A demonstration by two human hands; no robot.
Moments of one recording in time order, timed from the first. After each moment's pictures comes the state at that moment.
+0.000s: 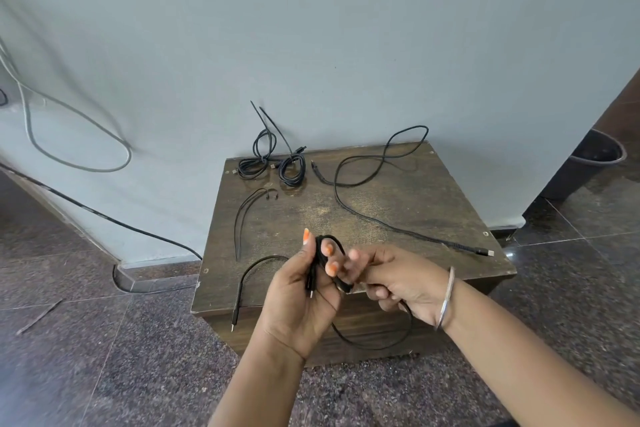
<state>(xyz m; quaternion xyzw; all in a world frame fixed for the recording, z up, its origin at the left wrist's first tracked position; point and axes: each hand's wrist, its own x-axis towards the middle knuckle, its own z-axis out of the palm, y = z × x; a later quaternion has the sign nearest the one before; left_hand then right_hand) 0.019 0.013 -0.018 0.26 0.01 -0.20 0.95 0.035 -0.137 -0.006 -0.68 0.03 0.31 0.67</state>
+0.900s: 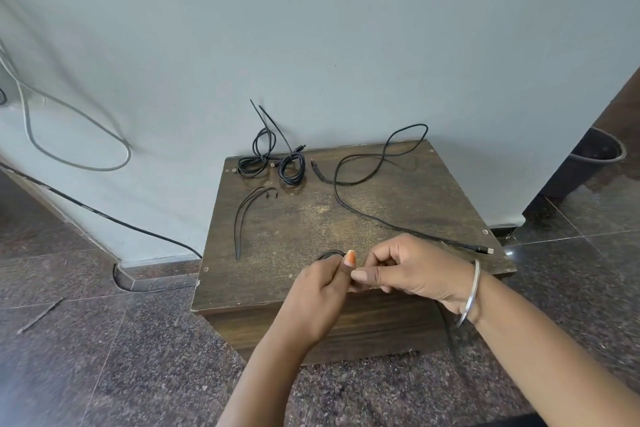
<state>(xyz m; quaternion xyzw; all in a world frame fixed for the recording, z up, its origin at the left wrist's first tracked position) 0.020 0.011 -0.025 0.86 -0.13 -0.07 0.50 0.035 -0.158 0.011 -0.81 -0.13 0.24 0.52</state>
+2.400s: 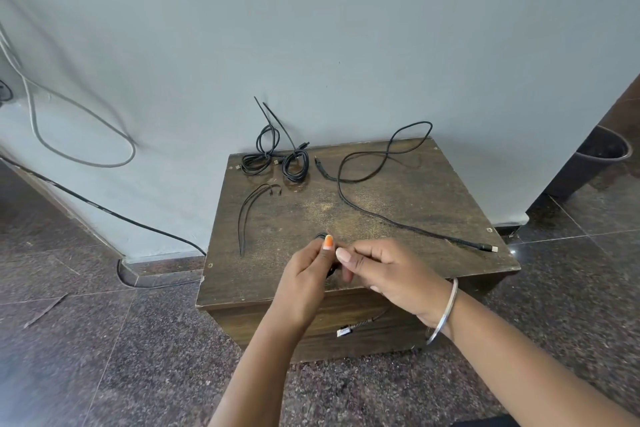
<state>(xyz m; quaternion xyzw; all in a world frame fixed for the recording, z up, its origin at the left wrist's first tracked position) 0.024 0.024 -0.022 0.76 -0.08 -0.06 0.65 0.026 -0.127 -0.001 -0.78 -0.14 0.15 0.59</state>
